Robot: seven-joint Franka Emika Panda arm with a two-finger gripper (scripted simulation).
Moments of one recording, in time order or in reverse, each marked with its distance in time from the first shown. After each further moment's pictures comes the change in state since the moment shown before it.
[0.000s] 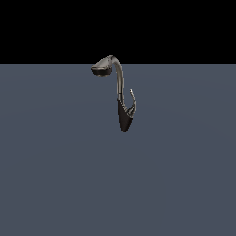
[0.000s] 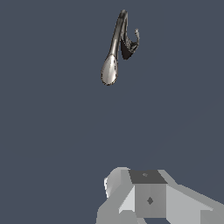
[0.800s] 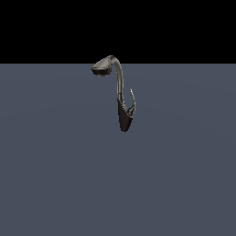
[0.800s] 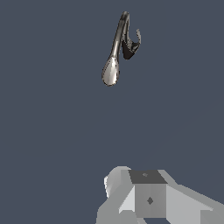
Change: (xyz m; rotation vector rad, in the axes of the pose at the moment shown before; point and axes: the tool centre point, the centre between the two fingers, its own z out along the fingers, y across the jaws) arm 0.004 0.000 -0.005 0.005 -0.010 -0.011
